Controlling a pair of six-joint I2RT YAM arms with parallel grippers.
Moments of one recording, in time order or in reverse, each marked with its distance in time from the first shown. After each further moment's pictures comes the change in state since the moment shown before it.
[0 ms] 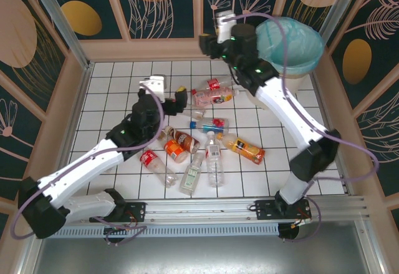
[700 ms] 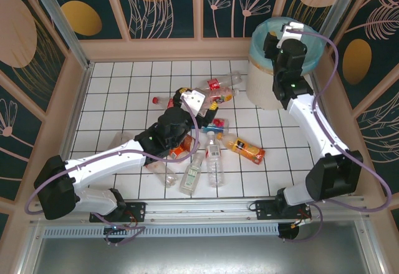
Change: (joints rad) left arm -0.227 0.212 -0.013 0.346 0.025 0.388; right arm -0.354 -0.323 -0.509 0.364 0.288 0.033
